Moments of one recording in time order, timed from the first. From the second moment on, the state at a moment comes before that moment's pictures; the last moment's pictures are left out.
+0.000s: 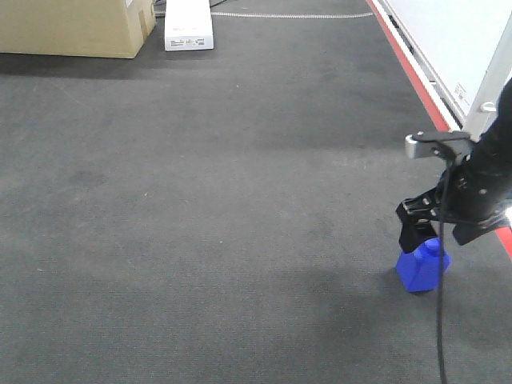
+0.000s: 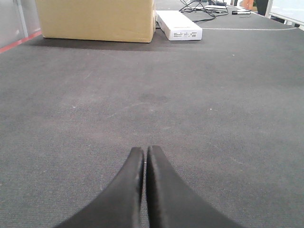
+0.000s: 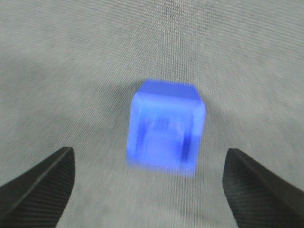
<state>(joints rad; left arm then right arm) 0.06 0.02 0.03 0.01 0.19 -0.04 0.02 1.73 -1.30 0.14 1.14 -0.28</state>
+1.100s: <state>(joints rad) 0.06 0.02 0.03 0.01 0.19 -0.04 0.02 1.85 -1.30 0.13 1.05 -0.29</state>
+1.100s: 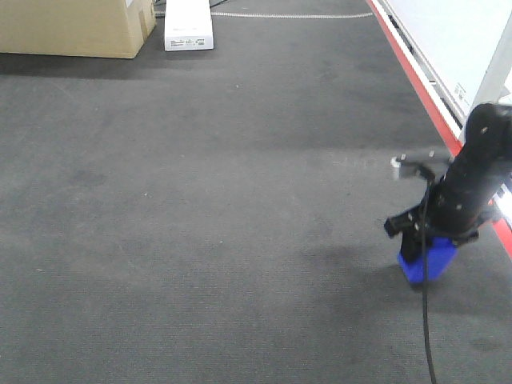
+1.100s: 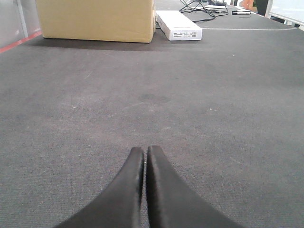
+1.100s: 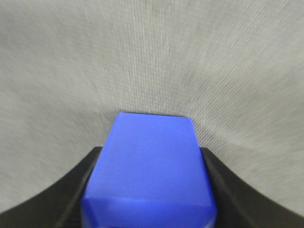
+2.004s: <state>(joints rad) 0.06 0.02 0.03 0.01 0.19 -0.04 0.02 0.59 -0.59 0.25 0.45 -0.32</state>
